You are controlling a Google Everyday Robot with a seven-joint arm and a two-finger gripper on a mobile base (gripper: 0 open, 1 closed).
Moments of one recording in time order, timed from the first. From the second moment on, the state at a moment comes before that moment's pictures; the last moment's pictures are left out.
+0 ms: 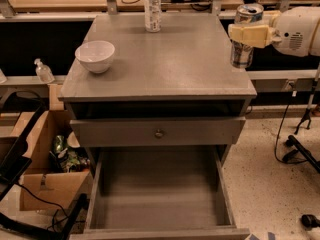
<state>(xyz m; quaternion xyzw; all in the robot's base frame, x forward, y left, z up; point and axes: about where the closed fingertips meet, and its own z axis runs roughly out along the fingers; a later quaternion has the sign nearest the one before) 0.624 -0.202 1.014 -0.36 0.68 0.22 0.60</state>
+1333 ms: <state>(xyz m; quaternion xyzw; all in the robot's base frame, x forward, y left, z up) 0.522 -0.152 0.876 -0.35 0.63 0.32 0.62</state>
